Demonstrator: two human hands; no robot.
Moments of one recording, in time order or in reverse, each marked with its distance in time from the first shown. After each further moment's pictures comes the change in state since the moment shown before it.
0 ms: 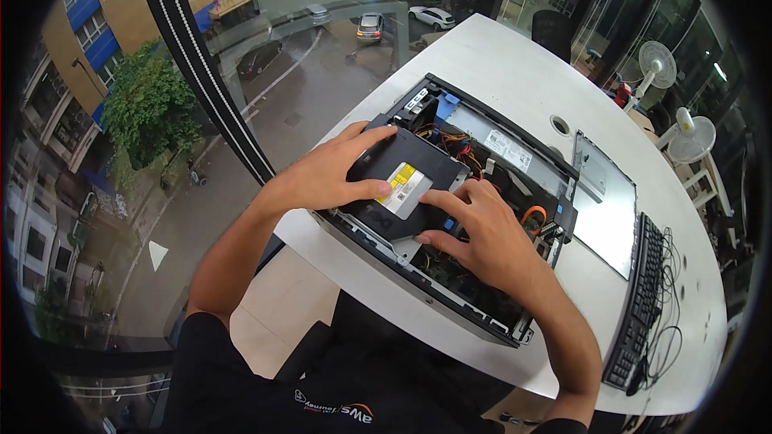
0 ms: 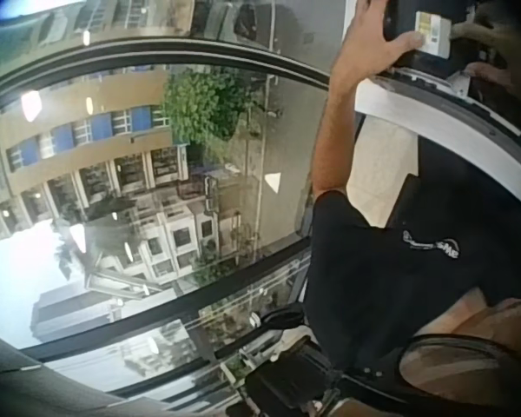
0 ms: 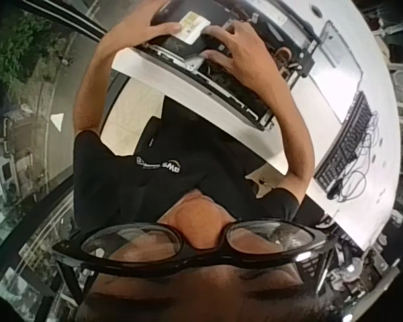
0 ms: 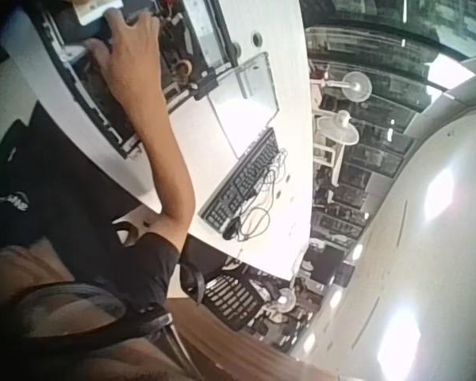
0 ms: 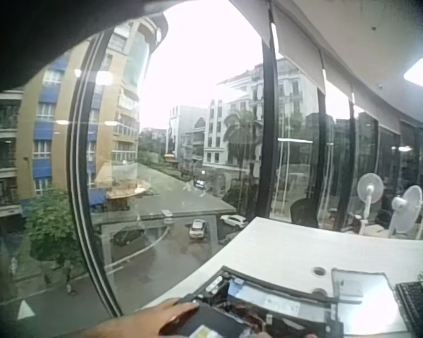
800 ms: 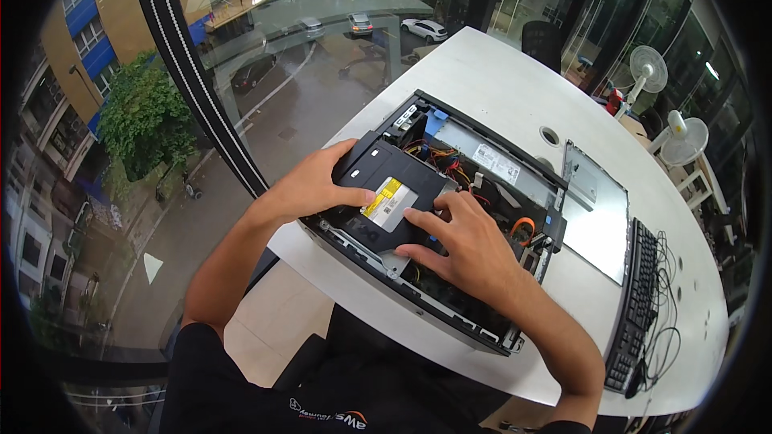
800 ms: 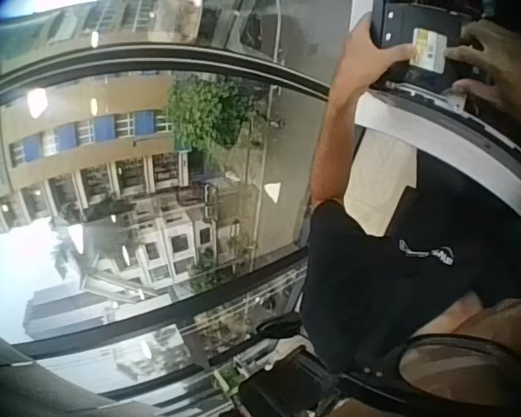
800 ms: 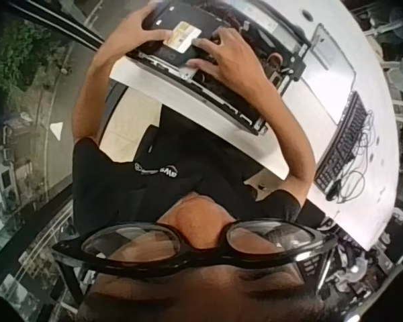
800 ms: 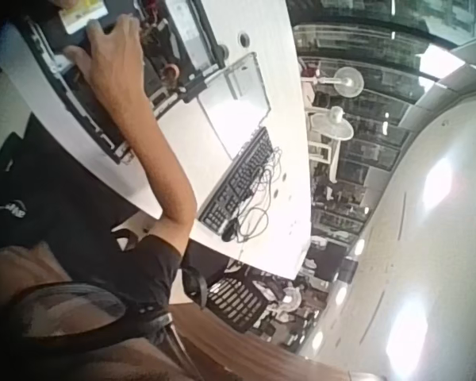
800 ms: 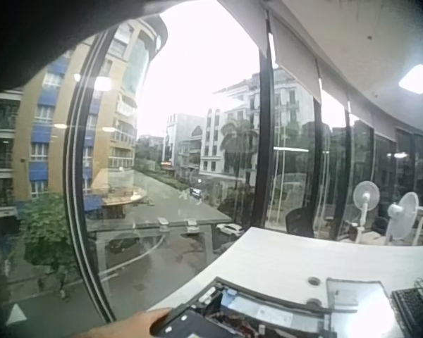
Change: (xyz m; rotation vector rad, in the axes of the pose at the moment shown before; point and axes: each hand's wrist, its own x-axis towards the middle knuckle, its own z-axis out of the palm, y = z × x) left_hand 0.004 0.000 0.001 -0.292 0.098 -0.202; right_hand 0.004 0.003 0.013 -0.139 0.128 -0.101
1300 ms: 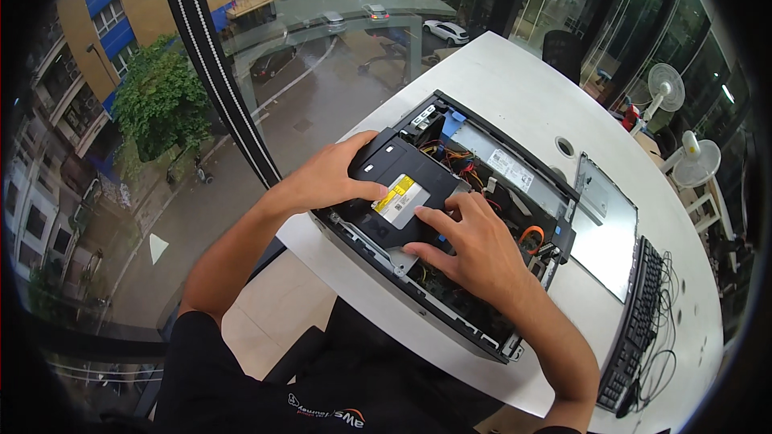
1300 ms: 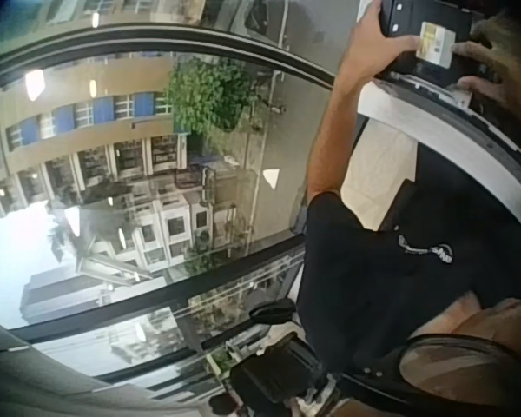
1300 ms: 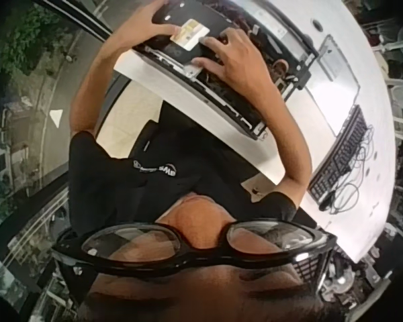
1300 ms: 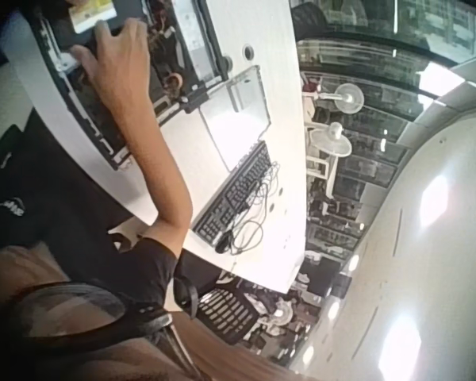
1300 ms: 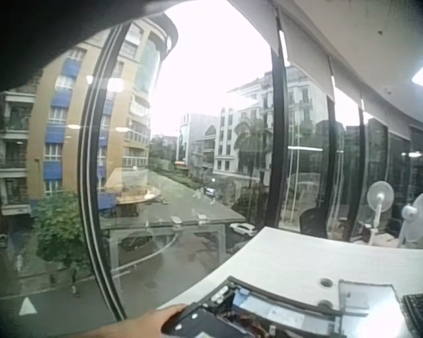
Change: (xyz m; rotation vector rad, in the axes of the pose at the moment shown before) left_hand 0.002 -0.006 0.002 0.037 0.033 0.051; right_hand 0.003 0.001 -0.003 0.009 -0.050 -0.014
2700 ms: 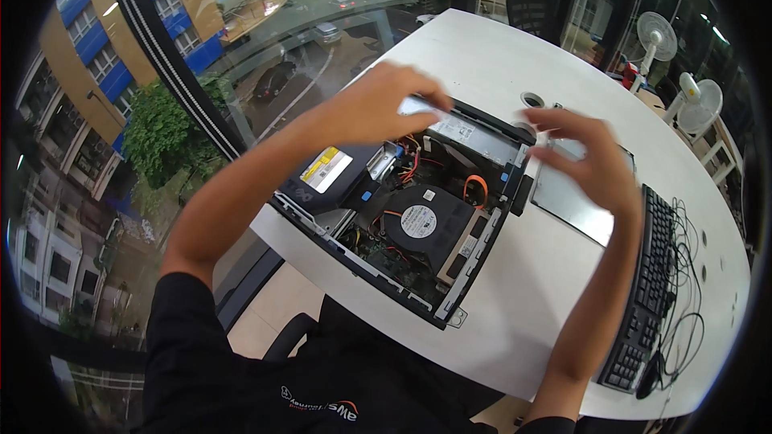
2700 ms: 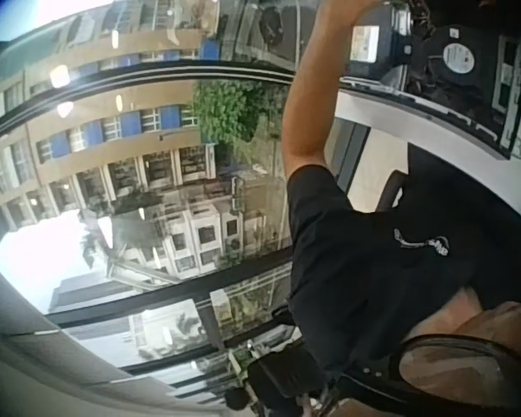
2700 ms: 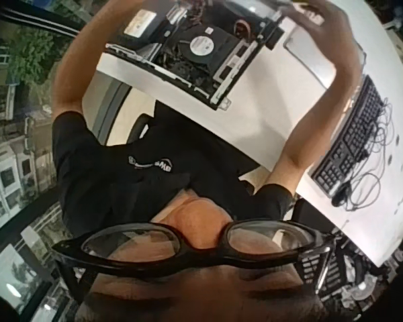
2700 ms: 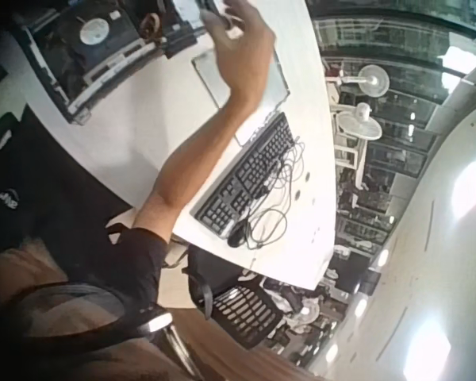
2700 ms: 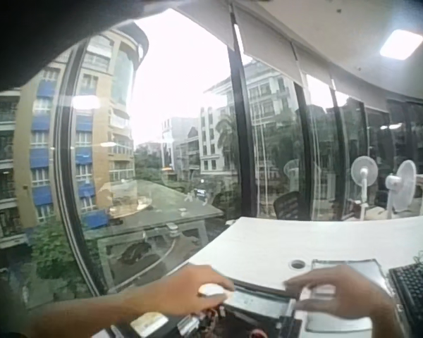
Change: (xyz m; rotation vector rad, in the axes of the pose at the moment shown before) left_hand 0.087 0.126 0.070 0.437 -0.084 0.755; right_hand -0.085 0.121 -0.136 0.314 0.145 0.267
